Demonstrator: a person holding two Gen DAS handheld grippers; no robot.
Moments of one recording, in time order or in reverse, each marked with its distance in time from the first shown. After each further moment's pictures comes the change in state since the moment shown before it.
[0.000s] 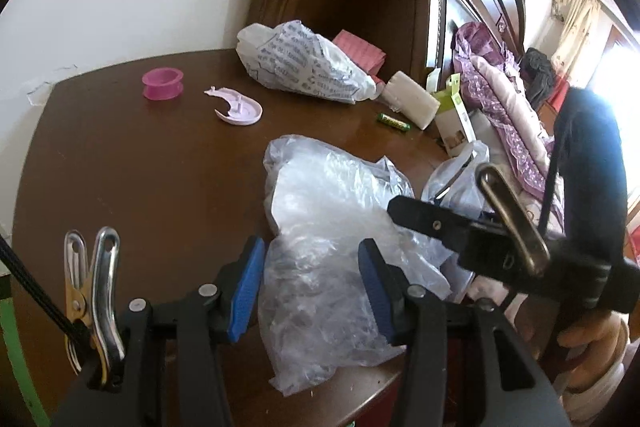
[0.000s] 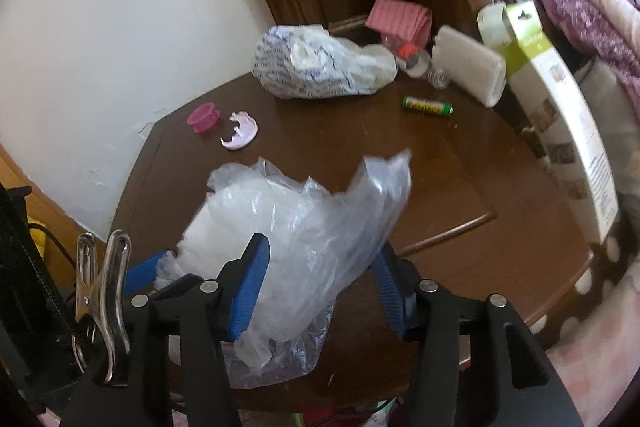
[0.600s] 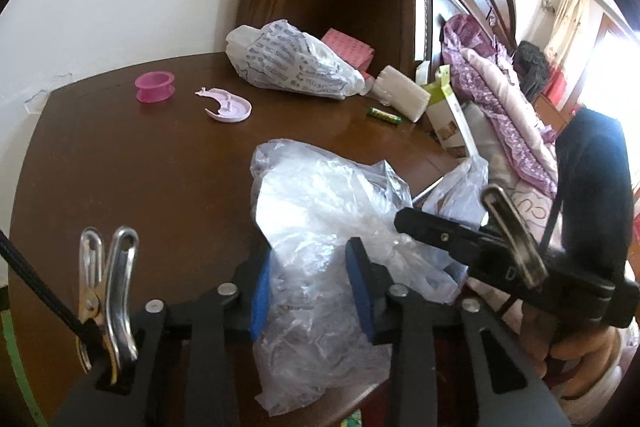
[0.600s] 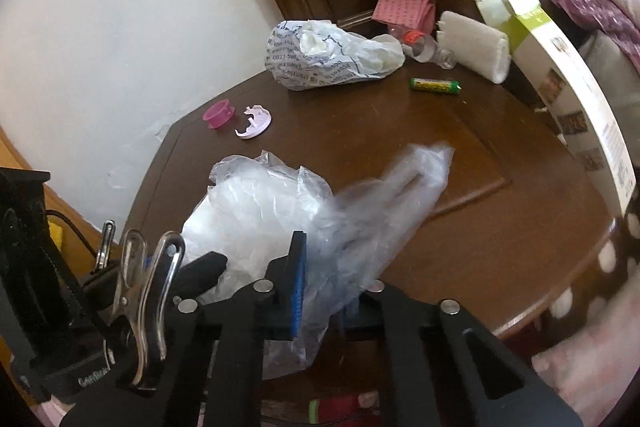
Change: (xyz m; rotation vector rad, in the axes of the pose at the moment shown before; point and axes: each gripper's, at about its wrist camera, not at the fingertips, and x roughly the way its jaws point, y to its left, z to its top) left arm -0.005 -0.007 -0.014 0.036 -0.029 -0.002; right arm -0.010 -0.009 -0.027 0.034 -0.062 0.096
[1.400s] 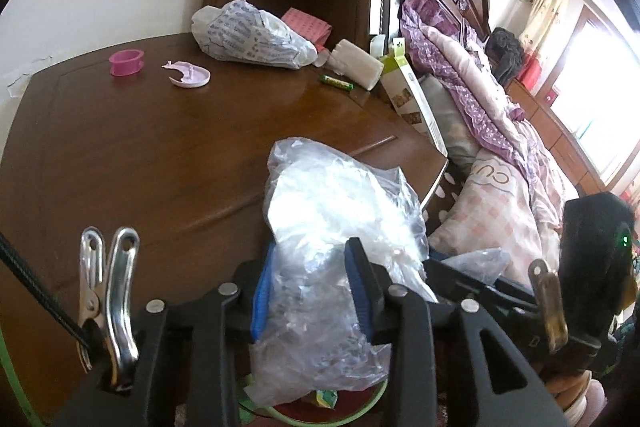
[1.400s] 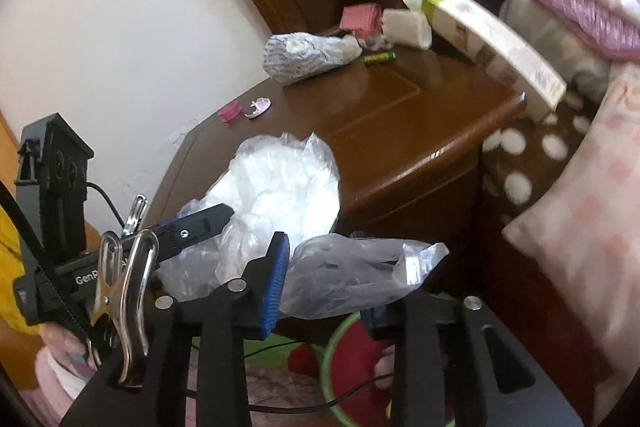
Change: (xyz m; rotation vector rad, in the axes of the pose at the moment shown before) left arm -0.018 -0.023 -0.028 0.032 0.062 -0.099; right arm -0.074 -0.024 -0.090 0.122 -0.096 0.048
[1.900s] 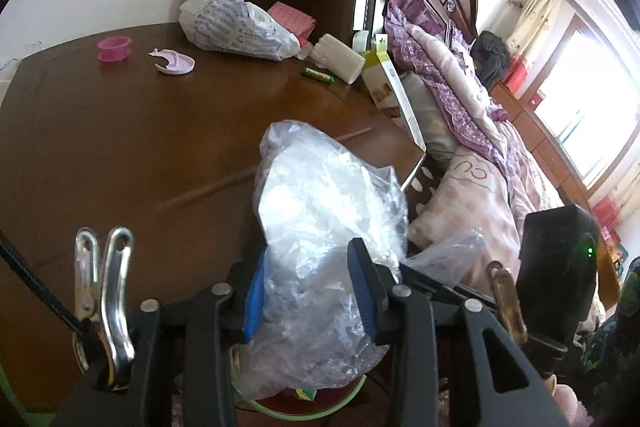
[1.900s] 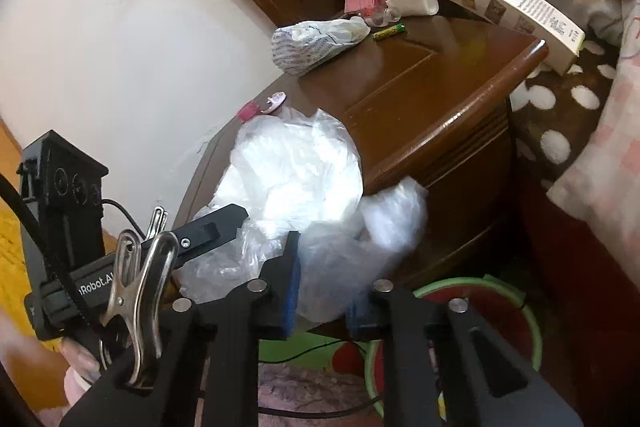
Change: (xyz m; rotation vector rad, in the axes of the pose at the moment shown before) left arm -0.006 -0.002 -0.010 -0.012 0.019 -0.072; right arm 0.006 -0.005 -0.018 0.057 -0.021 0.099
